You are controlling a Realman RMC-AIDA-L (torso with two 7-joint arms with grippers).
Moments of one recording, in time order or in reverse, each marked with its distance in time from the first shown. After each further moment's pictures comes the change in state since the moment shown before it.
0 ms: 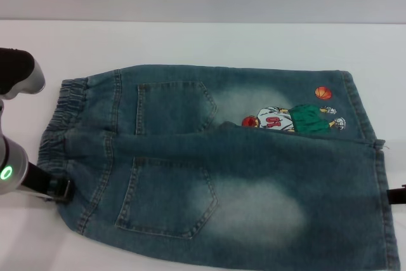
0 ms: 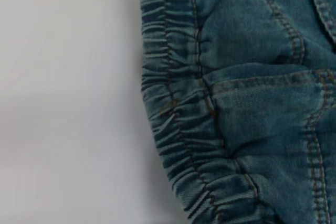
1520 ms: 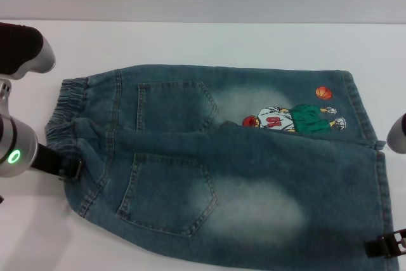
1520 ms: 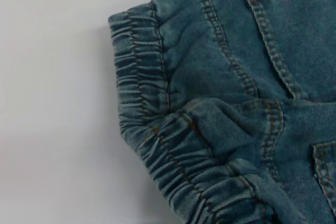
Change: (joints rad) left arm -0.015 -0.002 0.017 -0.086 -0.001 -0.006 -0.002; right arm 0.017 0.026 -0.118 -0.018 0.023 -0.126 0.000
